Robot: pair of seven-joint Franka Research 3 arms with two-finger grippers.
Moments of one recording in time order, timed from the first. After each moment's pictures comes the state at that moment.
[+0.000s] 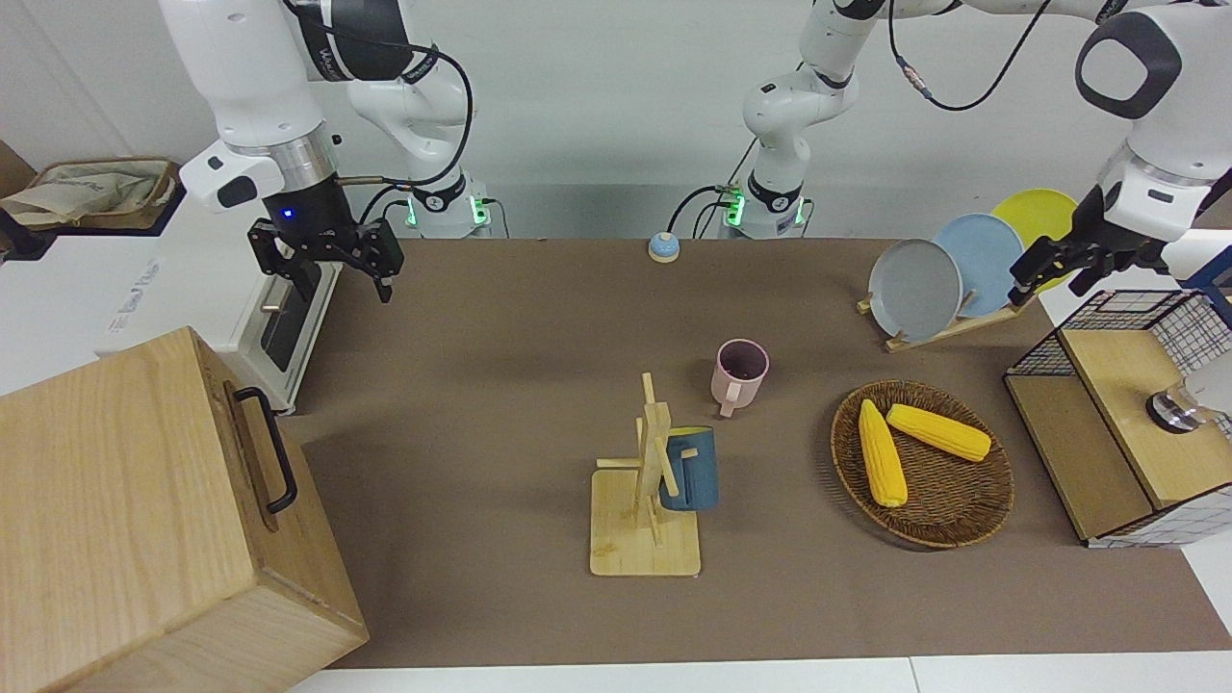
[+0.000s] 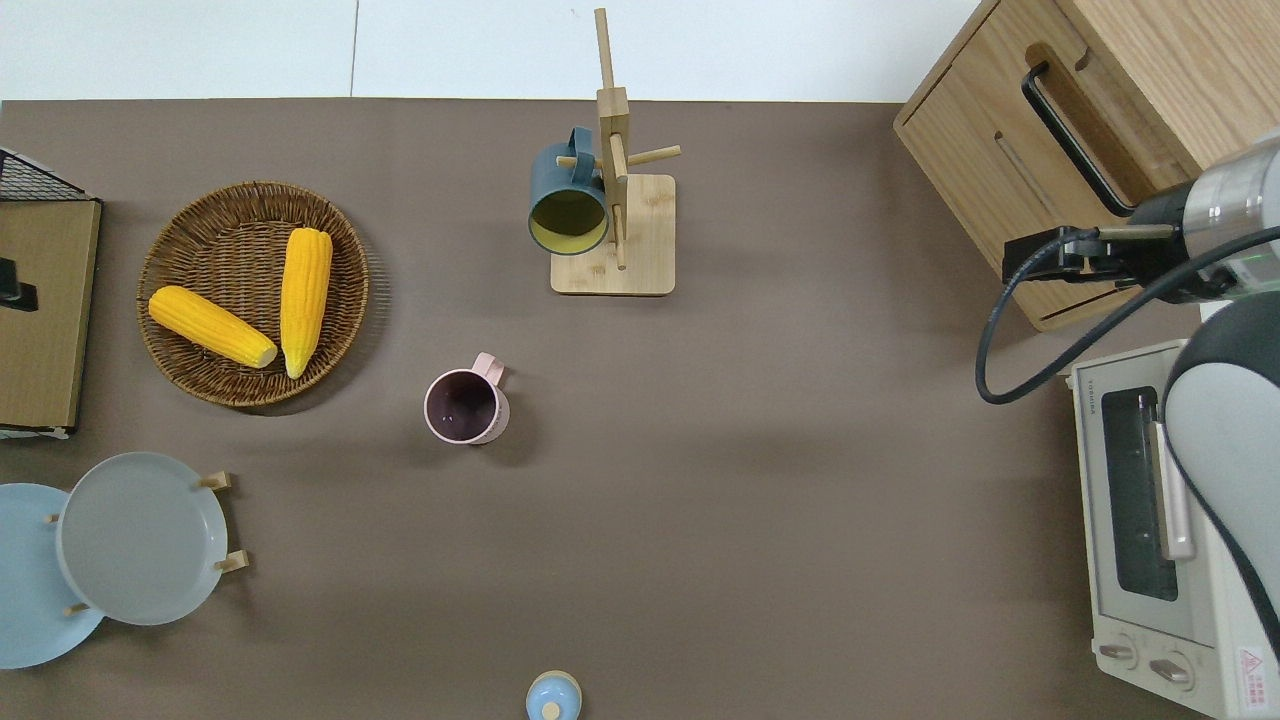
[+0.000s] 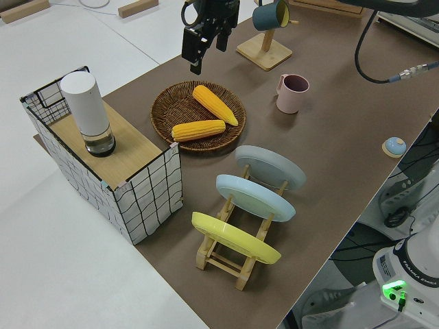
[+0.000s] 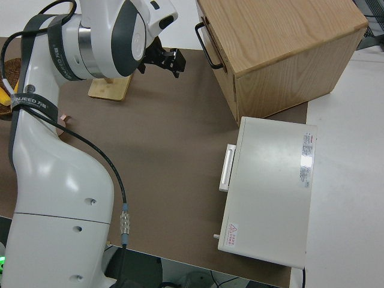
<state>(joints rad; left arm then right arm) 0.38 0.21 -0.22 -1.36 0.02 1.61 0.02 -0.11 0.12 0.20 -1.46 -0.03 1.71 0.15</state>
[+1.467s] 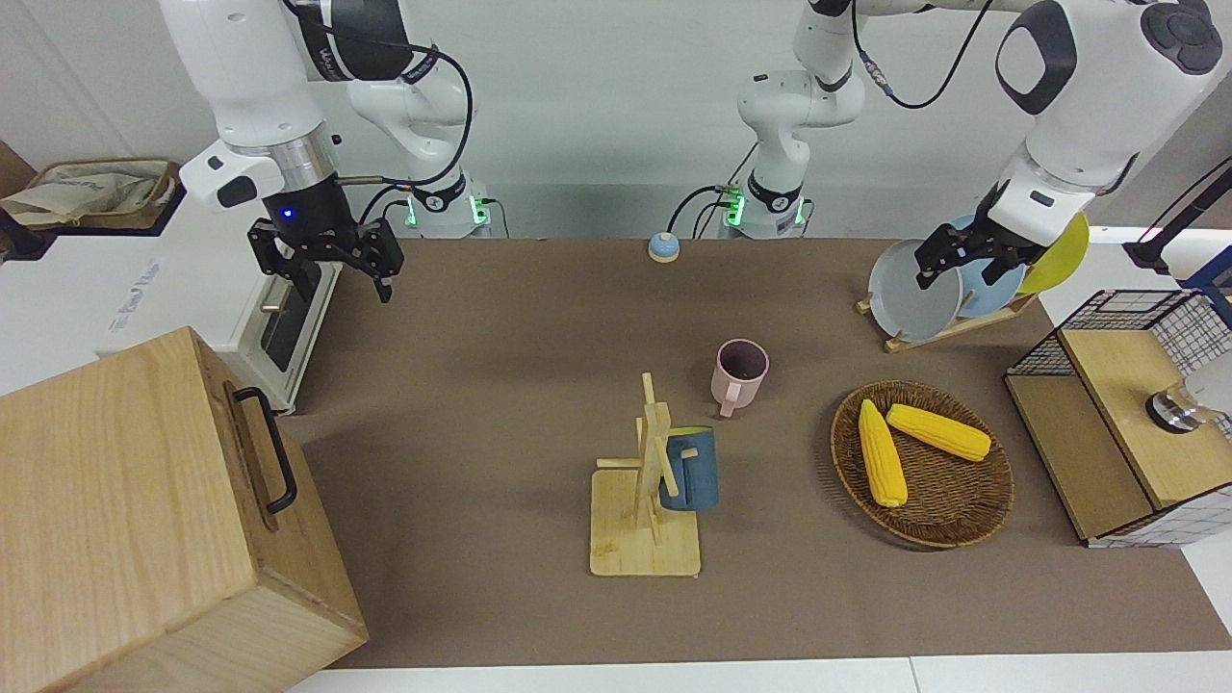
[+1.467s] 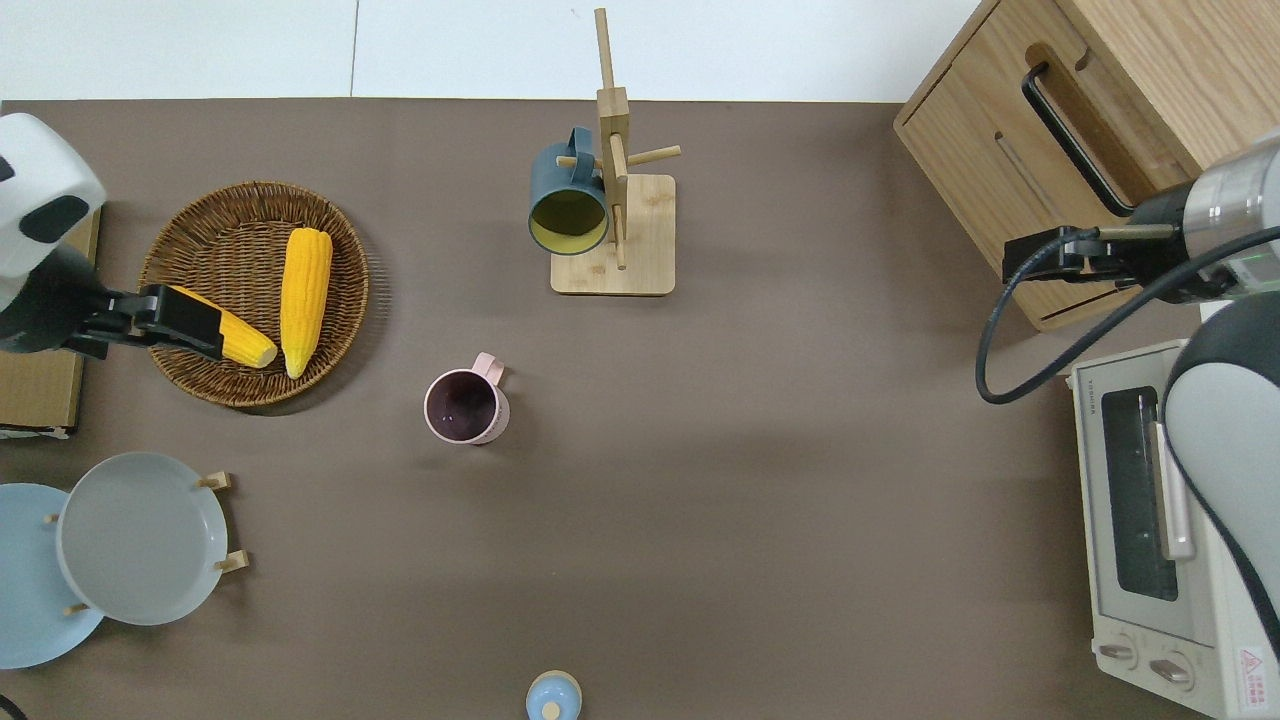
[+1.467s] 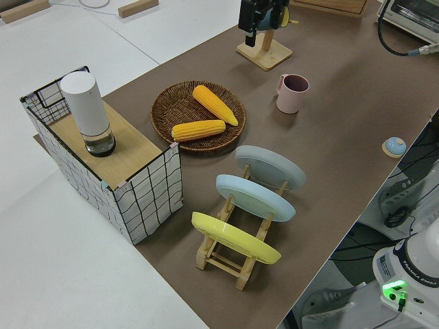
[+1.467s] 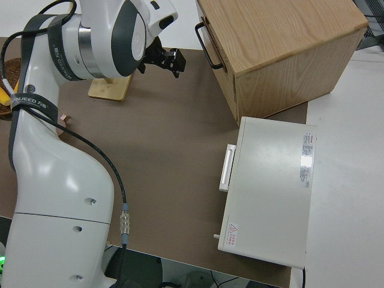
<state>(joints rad) -0.08 0.16 0.04 -1.38 -0.03 1.44 0.02 -0.11 0.12 0.20 -1.46 -0.03 1.71 0.15</state>
